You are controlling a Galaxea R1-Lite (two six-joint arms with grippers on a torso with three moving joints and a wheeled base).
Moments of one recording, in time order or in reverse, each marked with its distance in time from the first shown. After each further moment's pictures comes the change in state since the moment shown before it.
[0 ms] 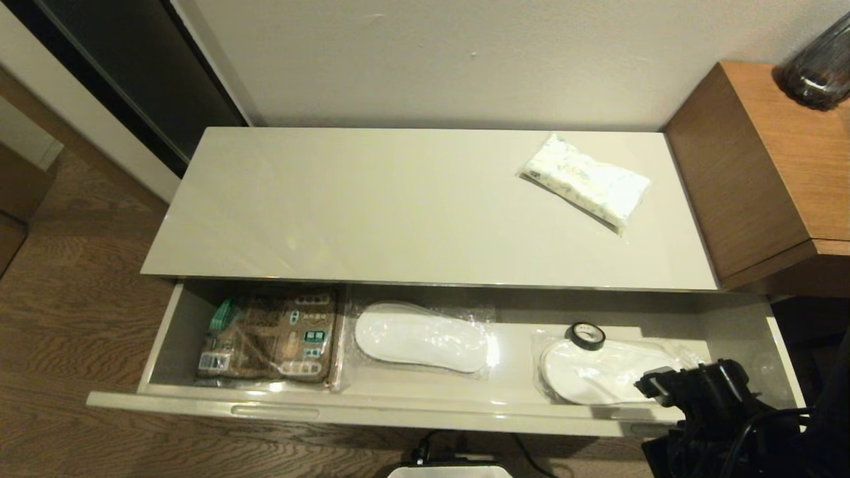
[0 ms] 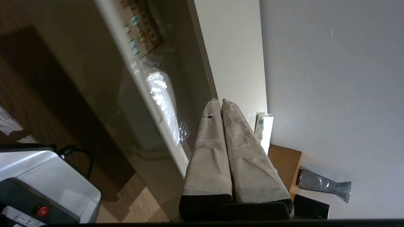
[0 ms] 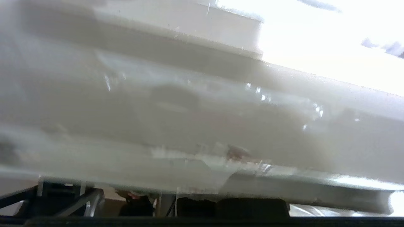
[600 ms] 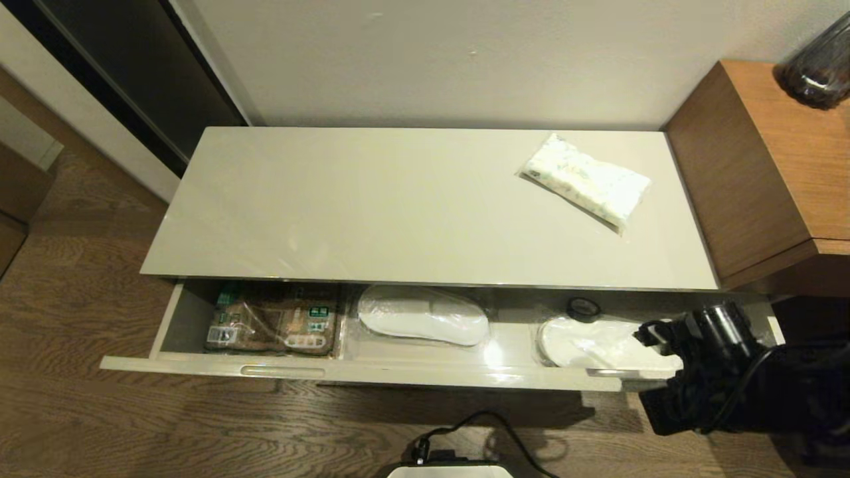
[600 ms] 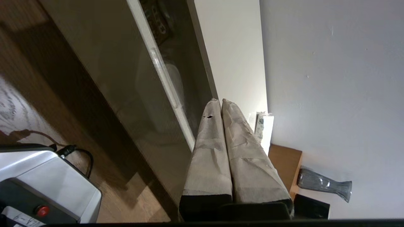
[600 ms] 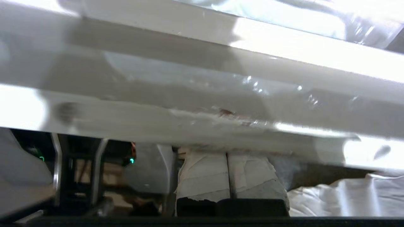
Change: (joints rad) left arm 0.000 0.000 0.000 0.000 0.000 0.000; right arm -0.022 -0.175 -0.291 0.351 -0.019 -0.004
